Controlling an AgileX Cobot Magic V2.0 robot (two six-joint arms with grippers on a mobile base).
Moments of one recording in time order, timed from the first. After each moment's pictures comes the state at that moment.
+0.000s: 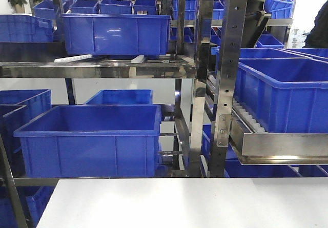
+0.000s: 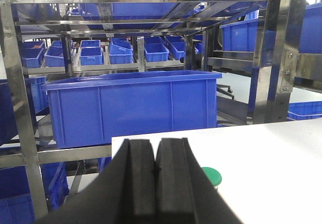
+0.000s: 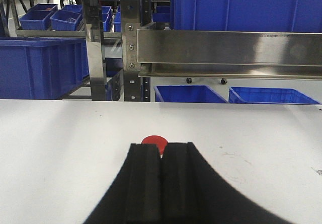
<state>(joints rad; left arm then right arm) -0.16 -0.01 0.03 -0.10 0.07 0.07 -0.02 -0.01 0.03 0.01 0.17 0.00</state>
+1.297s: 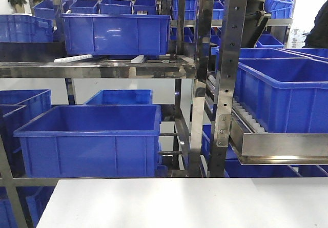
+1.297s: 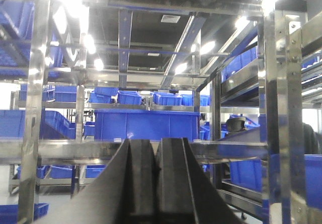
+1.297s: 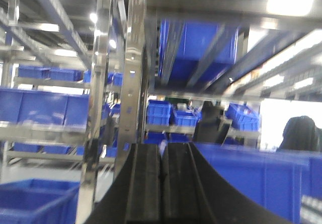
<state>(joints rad) -0.16 0.19 -0.32 -0.18 -0.19 0.13 -0.02 0.21 -0.47 0.01 -0.01 -0.08</state>
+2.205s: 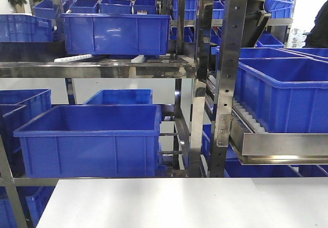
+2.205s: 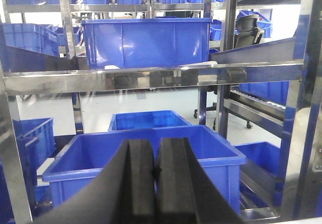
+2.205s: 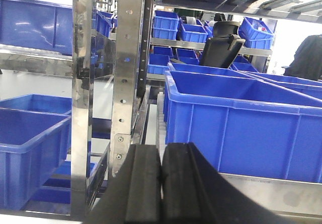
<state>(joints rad) -0.16 0.88 -0.66 -0.16 -0.17 0.15 -0.02 0.81 -0.72 0.02 -0.02 -0.10</state>
